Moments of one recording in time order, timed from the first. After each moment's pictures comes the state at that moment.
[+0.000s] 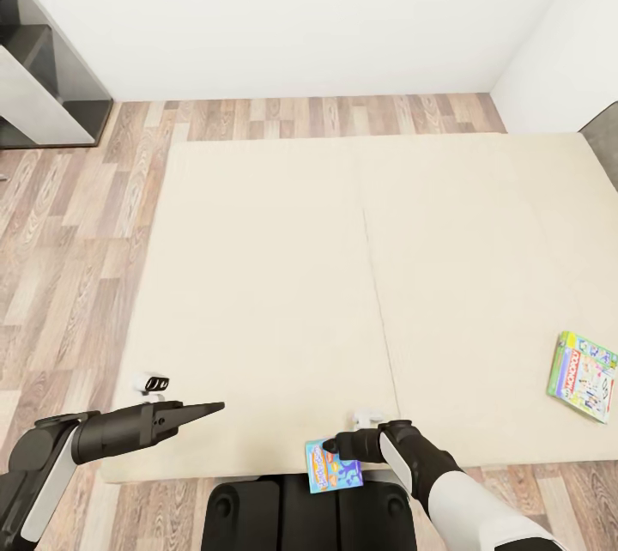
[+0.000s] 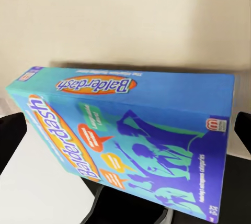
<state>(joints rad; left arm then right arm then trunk) -0.28 0.27 0.14 -1.42 0.38 1.01 -1.46 -0.69 0.11 0.12 -0.35 -0.12 0.46 0.29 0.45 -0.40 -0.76</state>
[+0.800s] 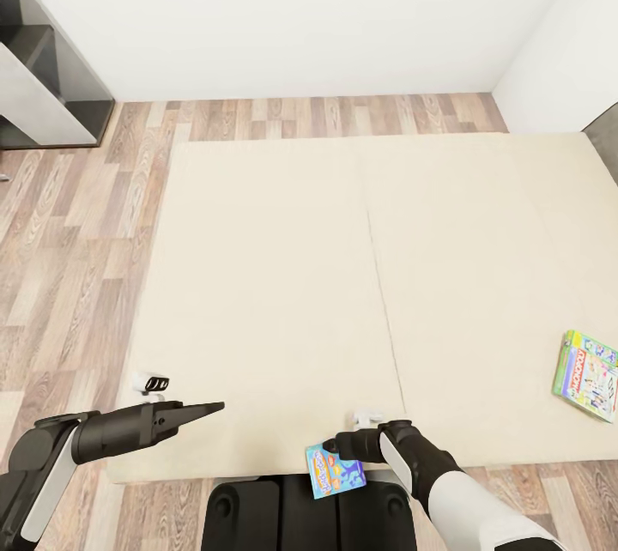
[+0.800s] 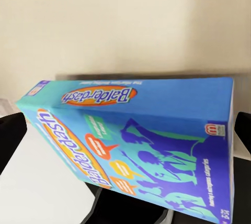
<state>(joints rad) -0.28 0.27 0.14 -1.42 0.38 1.01 -1.46 -0.69 0.11 0.12 -0.35 -0.12 0.46 0.29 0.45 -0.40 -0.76</state>
